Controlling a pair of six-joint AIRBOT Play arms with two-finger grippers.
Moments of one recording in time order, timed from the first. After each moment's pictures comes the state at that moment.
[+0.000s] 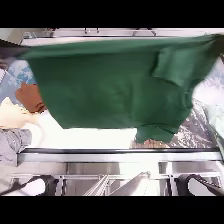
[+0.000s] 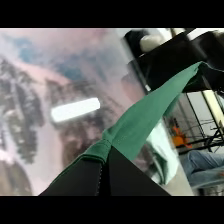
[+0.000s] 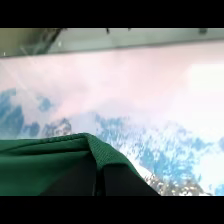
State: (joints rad) left arm 0.39 -1.38 1.49 0.32 -1.48 -1.10; right arm -0.34 -1.20 1.31 -0.58 0.88 0.85
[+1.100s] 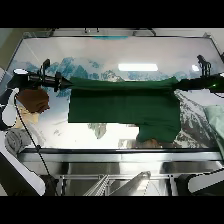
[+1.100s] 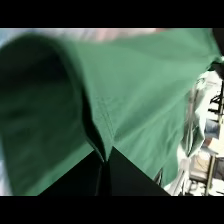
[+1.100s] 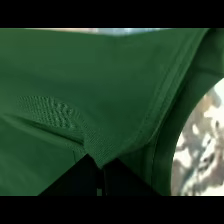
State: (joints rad) left arm 0.25 -2.12 1.75 0.51 -1.44 -1.10; right arm -0.39 -1.79 1.41 -0.71 1.14 0.71
